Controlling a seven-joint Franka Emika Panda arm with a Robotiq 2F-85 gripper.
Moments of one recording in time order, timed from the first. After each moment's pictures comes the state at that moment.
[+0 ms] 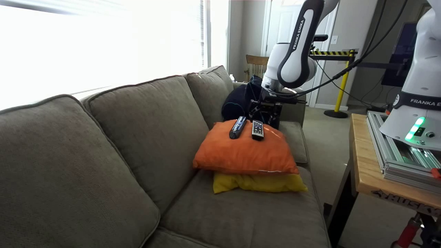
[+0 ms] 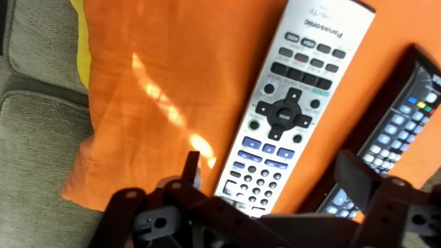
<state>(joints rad) 0.12 0.55 -0.04 -2.49 0.18 3.24 0.81</state>
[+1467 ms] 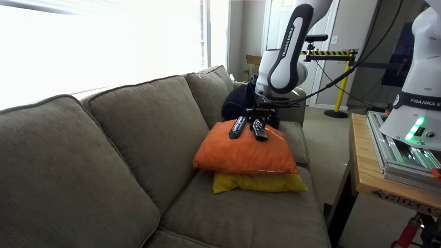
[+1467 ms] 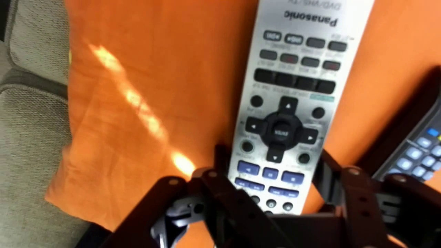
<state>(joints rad) 0.24 0.63 -0.11 -2.38 0.25 3.14 0.74</state>
